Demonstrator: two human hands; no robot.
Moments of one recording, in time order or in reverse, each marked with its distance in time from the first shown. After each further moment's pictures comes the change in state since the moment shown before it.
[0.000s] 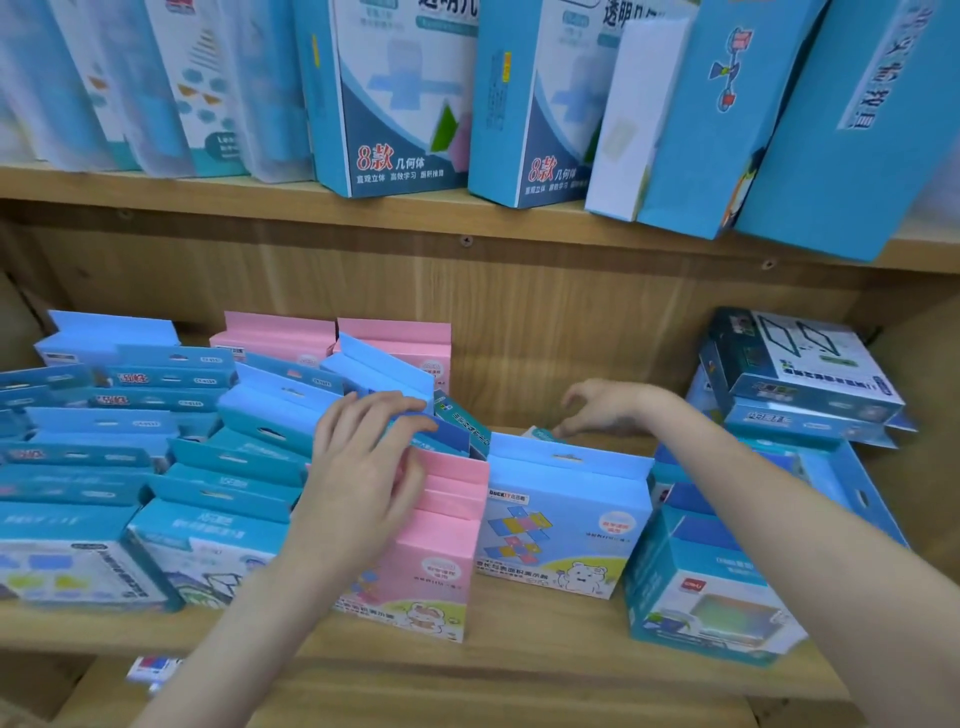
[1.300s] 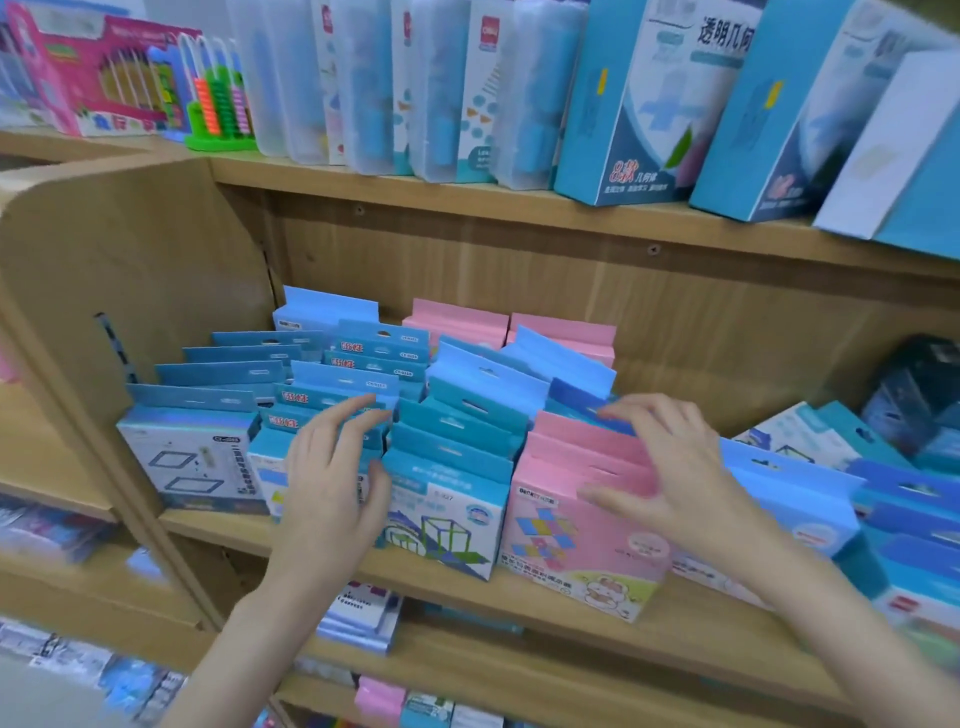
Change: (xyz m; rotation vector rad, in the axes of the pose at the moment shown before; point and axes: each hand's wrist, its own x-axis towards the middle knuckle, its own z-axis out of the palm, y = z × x) left_hand -0.105 -0.097 -0.101 0.012 0.139 -0.353; right_hand -0.117 -0.125 0.099 -0.010 0.673 -0.610
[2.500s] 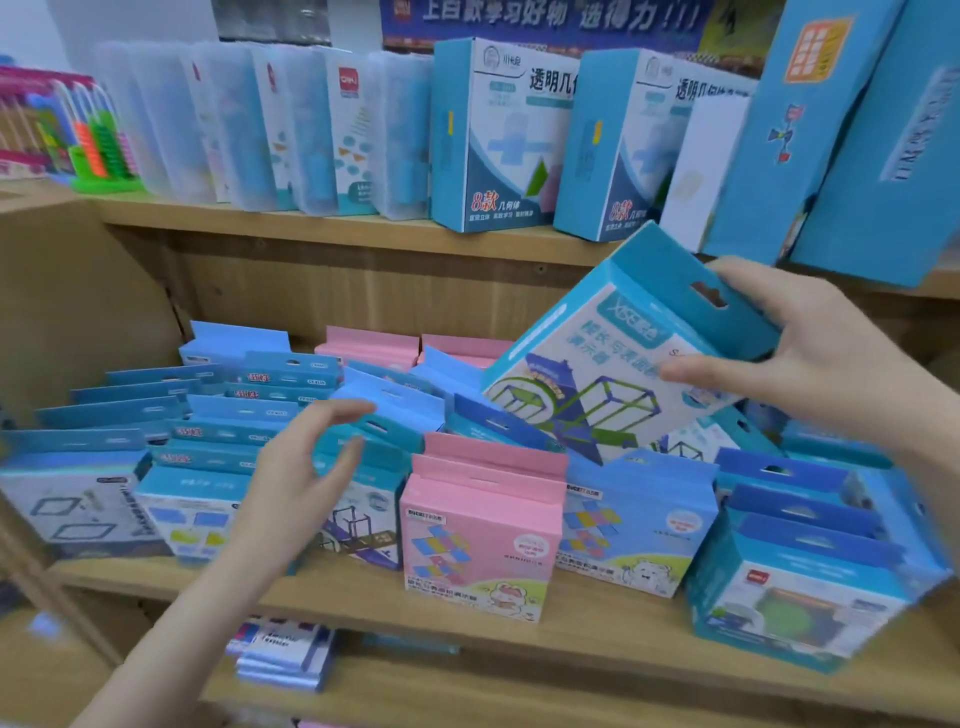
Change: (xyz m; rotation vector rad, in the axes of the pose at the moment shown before) left_hand 0.036 0.059 0.016 -0.306 -0.116 -0.017; right_hand -0.011 0.038 -0.166 0.184 0.136 -0.132
